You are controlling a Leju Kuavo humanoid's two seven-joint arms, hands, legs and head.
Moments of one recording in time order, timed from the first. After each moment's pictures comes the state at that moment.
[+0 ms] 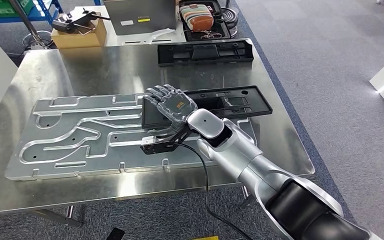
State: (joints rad) left arm -0.17 -0.19 0.82 -0.20 -1.30 0.13 -0.14; right arm -0.93 0.11 0.82 -0.86 1.16 -0.10 -0.15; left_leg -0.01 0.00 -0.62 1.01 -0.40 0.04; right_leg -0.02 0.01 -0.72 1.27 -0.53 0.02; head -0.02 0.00
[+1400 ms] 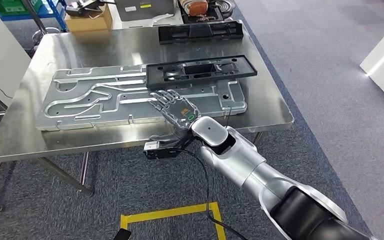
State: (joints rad) left arm -0.17 -0.22 0.82 -0.20 -1.29 0.12 -0.13; right arm -0.86 0.07 0.83 -0.92 1.11 -0.14 -0.12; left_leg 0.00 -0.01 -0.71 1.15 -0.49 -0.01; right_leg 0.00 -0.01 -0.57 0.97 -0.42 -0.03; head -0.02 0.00
